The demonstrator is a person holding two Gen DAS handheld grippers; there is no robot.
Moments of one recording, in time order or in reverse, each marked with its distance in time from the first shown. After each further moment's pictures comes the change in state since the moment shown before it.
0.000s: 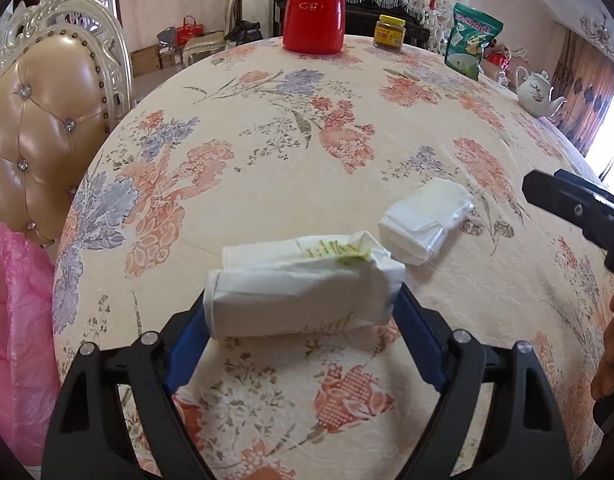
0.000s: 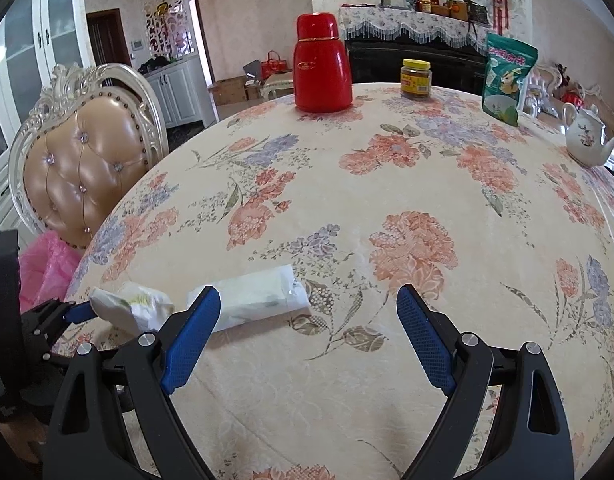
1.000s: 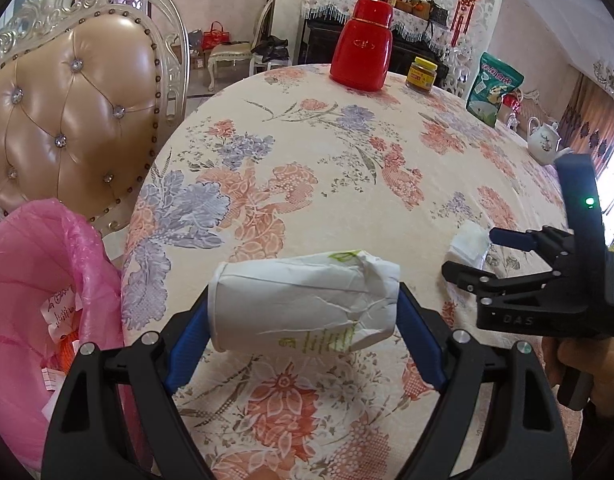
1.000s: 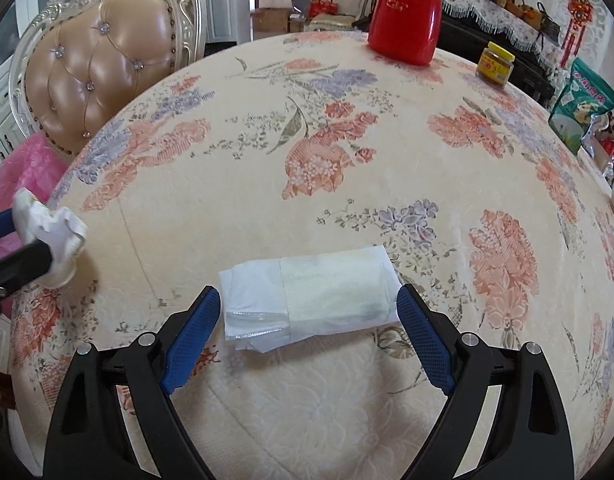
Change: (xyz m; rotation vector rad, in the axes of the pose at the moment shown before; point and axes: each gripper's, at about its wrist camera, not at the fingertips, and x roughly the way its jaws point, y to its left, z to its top) left arm -0.046 0.073 -0.007 -0.115 -0.083 -0.013; right arm 0.079 0.067 -0.001 -0.243 0.228 -0.009
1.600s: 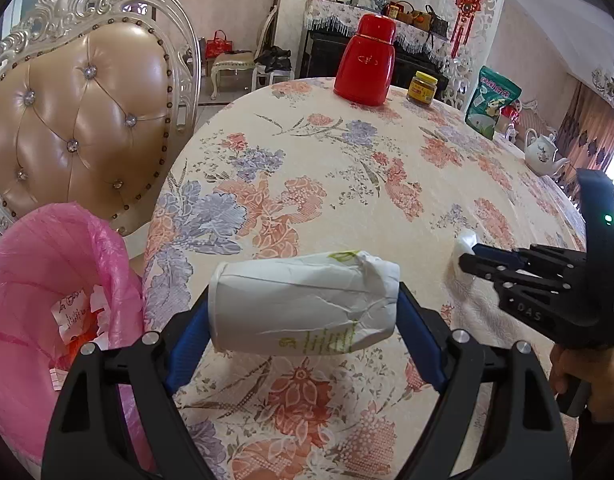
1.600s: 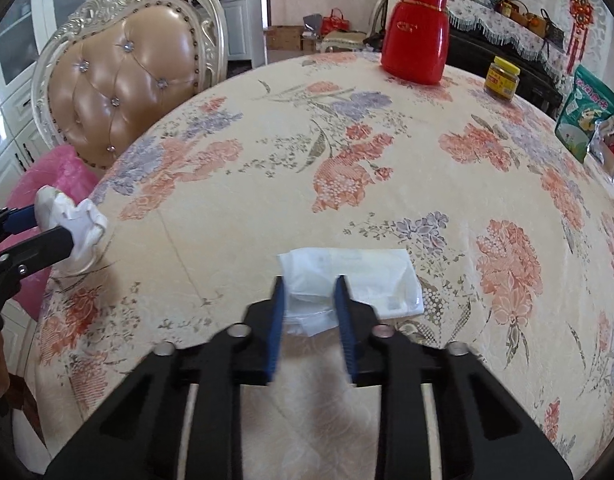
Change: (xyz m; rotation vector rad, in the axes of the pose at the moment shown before) left arm -0.019 0.011 0.000 -0.015 -0.039 -0.004; right arm -0.032 0.011 -0.007 0.001 -0.087 0.067
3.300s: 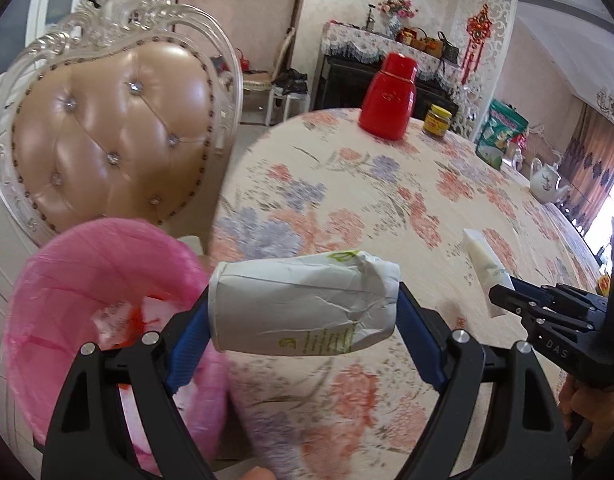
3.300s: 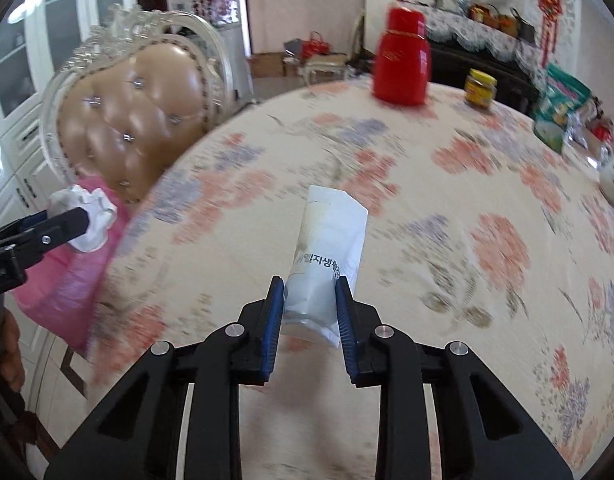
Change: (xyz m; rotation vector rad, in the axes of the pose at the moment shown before) left arm -0.054 0.053 0.006 -0.045 -0.093 0.035; right arm -0.051 0.049 -0.006 0.080 -0.095 -0.014
